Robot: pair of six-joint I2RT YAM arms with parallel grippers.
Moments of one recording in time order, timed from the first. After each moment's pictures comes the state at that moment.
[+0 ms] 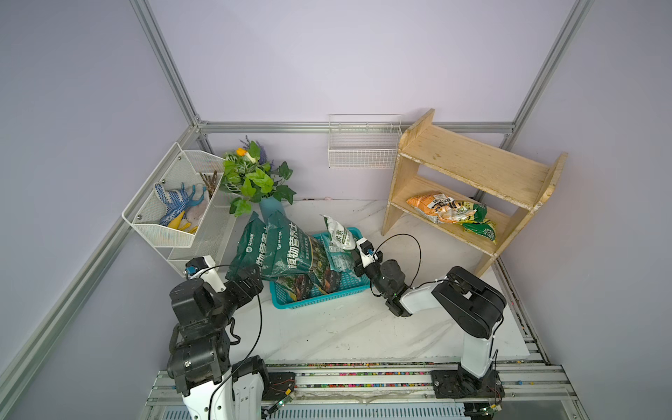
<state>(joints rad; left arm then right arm) 0.37 0.53 0.99 -0.87 0.34 -0.39 0.74 1.91 0.74 1.21 0.21 -0.14</state>
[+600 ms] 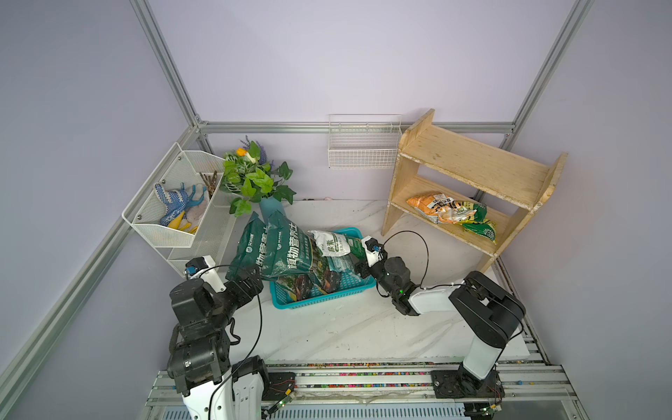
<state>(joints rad) 0.37 0.53 0.99 -0.87 0.34 -0.39 0.71 1.73 0.70 1.00 0.12 -0.03</state>
